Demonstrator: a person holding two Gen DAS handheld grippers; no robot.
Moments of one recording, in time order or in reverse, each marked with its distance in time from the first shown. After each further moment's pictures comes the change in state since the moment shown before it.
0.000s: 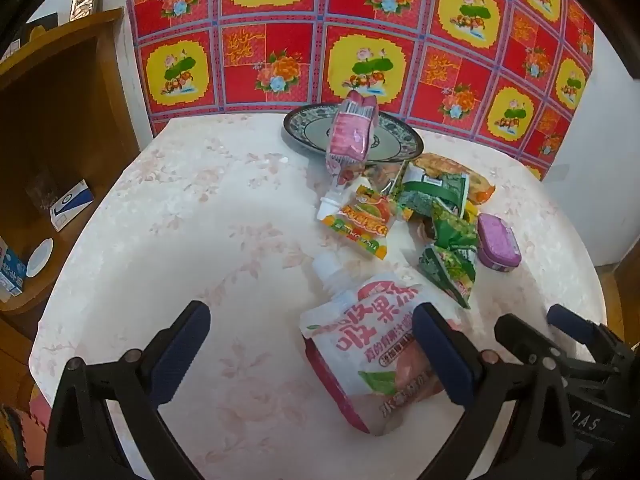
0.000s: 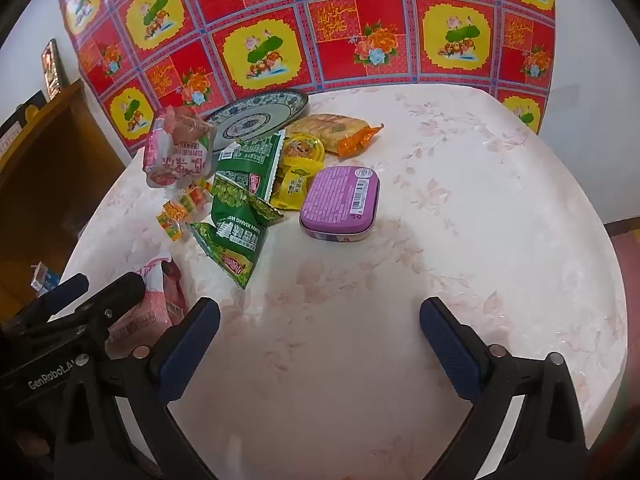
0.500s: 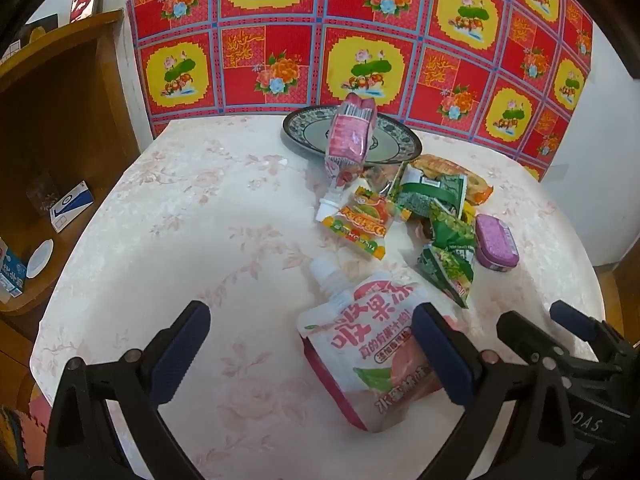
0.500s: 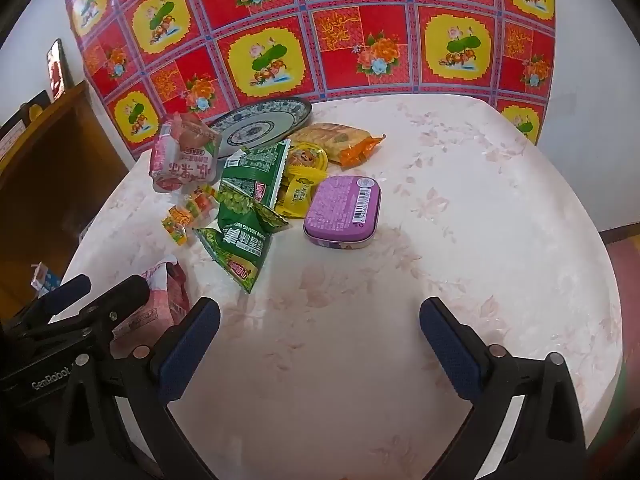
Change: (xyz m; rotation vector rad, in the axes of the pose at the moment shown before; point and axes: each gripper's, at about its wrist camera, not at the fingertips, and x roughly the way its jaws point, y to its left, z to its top) left arm -0.003 0.000 -0.001 0.000 -0.012 -0.007; right arm -0.006 0.002 -0.002 -0.016 -0.012 0.003
